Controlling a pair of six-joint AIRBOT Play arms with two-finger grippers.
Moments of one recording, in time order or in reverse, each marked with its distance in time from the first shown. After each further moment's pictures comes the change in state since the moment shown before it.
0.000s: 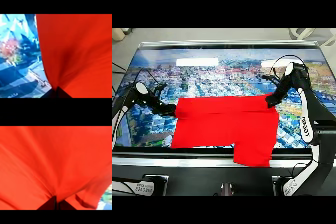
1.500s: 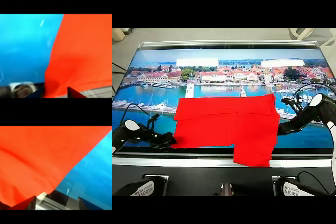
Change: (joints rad) left arm 0.132 0.443 -0.710 -0.173 0.170 0.032; right arm -0.228 0.569 -0.808 0.045 -0.193 -0.070
